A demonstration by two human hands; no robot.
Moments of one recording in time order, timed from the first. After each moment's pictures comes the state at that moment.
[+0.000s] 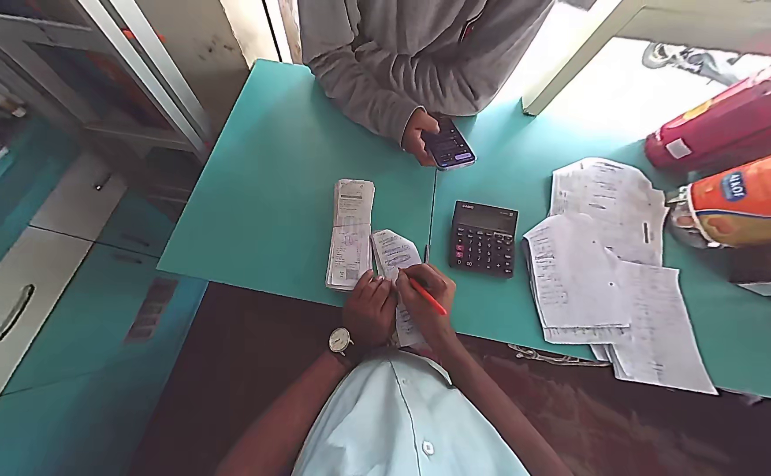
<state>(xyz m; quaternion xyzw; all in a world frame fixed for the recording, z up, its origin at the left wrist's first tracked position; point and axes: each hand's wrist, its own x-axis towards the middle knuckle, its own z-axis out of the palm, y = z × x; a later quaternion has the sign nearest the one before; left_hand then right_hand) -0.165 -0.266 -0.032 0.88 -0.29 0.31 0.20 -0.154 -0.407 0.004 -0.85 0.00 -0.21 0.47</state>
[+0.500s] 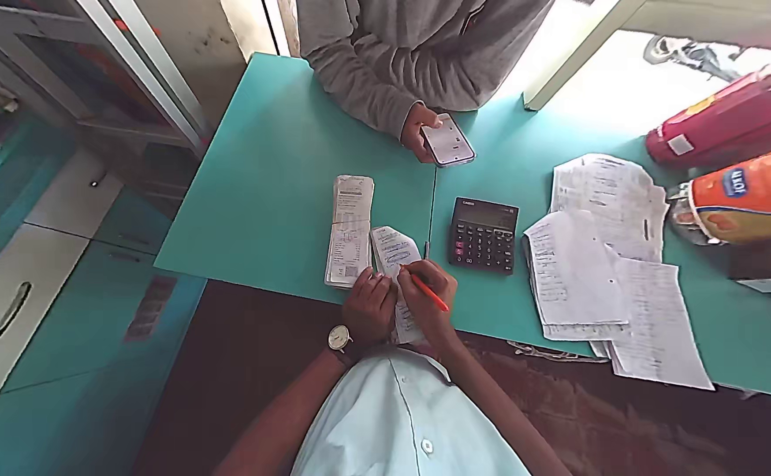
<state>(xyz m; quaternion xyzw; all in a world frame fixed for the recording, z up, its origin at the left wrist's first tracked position) -0.167 -0.266 -0.035 0.89 -0.28 0.30 0.19 -0.154 -0.406 0.003 -0.84 0.02 -0.22 0.49</state>
